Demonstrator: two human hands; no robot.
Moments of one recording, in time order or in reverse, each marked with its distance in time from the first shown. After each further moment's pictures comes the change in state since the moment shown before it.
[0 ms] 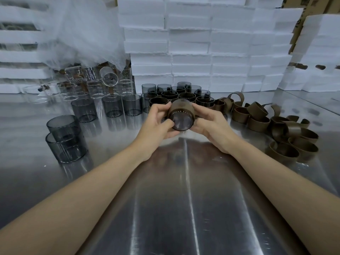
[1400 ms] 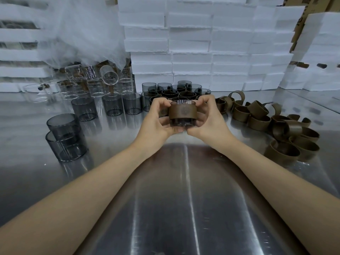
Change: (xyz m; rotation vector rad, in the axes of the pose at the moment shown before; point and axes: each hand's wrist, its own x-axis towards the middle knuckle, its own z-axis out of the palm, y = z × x) left_hand 0.001 -0.003 0.000 0.187 -0.037 0.229; right_hand 0.001 0.006 0.013 -0.194 0.059 -0.236
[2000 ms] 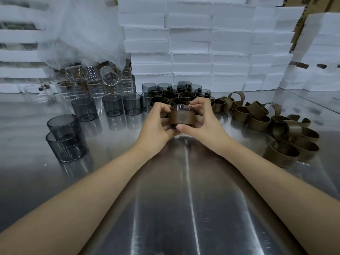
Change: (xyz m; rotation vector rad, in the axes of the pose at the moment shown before) left_hand 0.003 -0.011 -0.003 0.180 0.000 -0.026; right_hand -0.004 0.003 -0.001 -0.077 -0.065 0.038
